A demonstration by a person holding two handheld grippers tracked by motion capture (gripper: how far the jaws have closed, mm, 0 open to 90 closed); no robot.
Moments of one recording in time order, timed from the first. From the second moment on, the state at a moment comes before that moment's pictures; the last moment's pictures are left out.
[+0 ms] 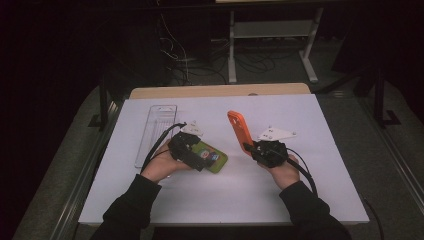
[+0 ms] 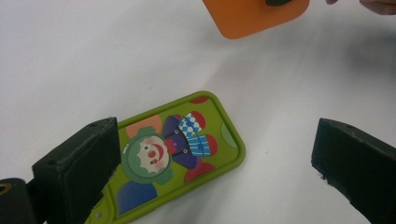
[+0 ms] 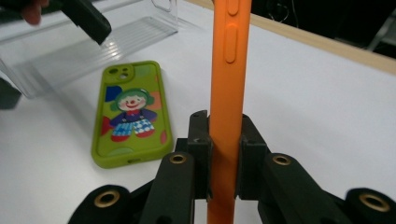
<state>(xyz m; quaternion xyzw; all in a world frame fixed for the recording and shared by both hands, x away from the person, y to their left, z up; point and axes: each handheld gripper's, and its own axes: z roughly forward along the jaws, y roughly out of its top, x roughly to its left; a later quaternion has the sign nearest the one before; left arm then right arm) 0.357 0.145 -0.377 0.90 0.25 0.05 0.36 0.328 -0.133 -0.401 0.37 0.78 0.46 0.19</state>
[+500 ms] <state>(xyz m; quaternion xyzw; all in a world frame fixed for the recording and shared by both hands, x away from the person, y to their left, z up) 0.362 0.147 -0.370 0.87 0.27 0.03 0.40 0.328 -0.128 -0.406 0.39 0.77 0.48 0.14</state>
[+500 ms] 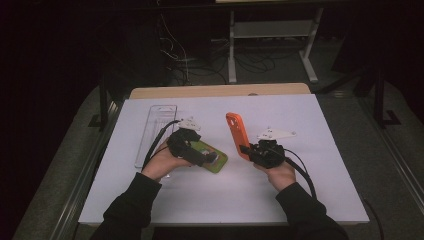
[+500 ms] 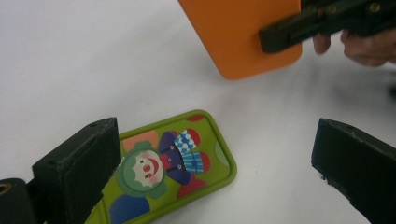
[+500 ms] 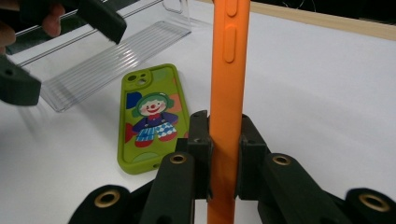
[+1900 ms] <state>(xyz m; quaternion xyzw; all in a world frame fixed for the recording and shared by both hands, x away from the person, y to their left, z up) 0.400 0.110 -0.343 0.82 0.29 -0.01 0.50 0.315 -0.108 -0.401 0.35 0.77 0.52 0.14</state>
